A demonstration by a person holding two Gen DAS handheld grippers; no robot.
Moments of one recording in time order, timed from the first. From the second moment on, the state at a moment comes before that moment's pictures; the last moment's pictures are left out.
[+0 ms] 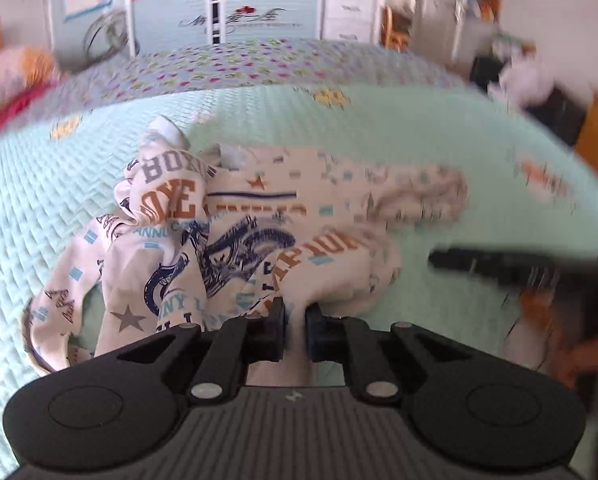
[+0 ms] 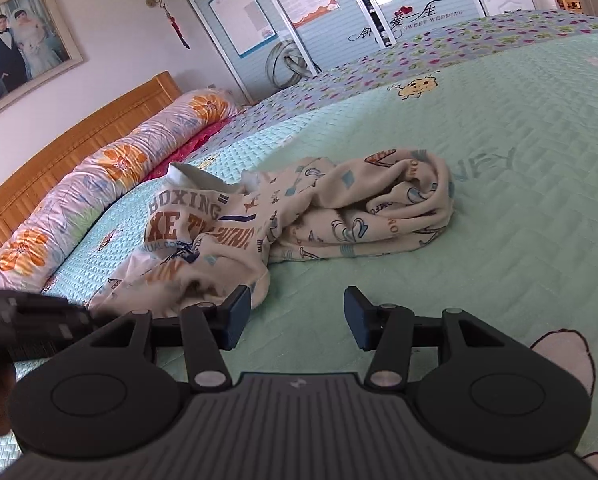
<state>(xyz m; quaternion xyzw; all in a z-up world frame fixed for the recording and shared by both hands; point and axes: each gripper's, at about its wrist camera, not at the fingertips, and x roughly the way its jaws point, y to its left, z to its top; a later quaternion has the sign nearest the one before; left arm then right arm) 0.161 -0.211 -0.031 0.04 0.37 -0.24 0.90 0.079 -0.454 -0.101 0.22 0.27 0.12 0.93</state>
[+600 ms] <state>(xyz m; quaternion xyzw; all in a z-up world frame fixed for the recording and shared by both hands) 0.175 -0.190 -0.033 -0.18 0.45 -0.34 0.80 0.083 -0.424 -0.103 0.20 0.30 0.16 0.92</state>
